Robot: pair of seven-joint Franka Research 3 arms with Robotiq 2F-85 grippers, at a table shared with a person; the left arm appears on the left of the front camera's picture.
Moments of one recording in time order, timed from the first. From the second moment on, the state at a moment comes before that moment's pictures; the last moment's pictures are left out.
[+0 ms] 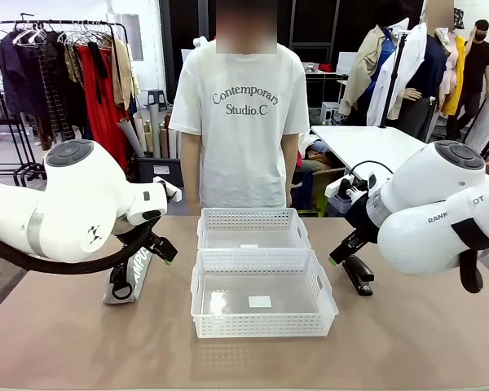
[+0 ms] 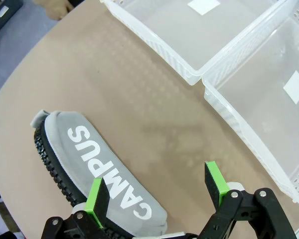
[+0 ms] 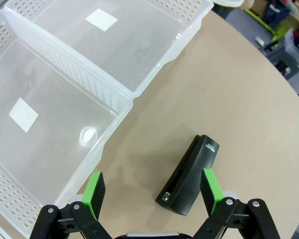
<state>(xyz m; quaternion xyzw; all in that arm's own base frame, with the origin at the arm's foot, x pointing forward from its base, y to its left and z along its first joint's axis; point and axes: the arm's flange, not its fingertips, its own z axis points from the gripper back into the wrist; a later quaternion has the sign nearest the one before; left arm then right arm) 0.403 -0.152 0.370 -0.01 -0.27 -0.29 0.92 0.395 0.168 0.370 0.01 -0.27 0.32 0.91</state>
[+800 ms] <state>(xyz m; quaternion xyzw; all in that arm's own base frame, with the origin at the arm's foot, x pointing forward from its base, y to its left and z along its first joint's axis) 0.393 -0.150 0.395 -0.02 -0.25 -0.29 0.92 0.391 0.168 0.382 -0.04 -0.28 0.30 0.91</state>
